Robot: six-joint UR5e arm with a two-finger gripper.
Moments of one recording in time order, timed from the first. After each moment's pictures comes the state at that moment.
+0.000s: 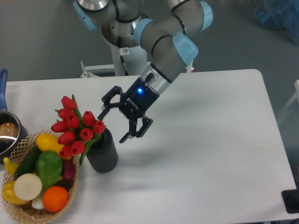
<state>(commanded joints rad) 2.53 -1.75 -1.98 -0.81 0.54 1.23</state>
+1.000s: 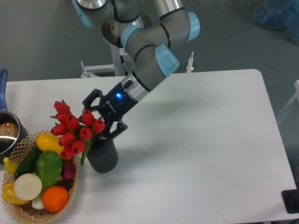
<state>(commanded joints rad) 2.47 -1.77 -1.99 -0.81 0.51 1.29</state>
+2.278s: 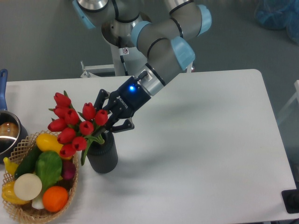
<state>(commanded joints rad) 2.55 -1.76 -1.84 -0.81 0.32 1.14</state>
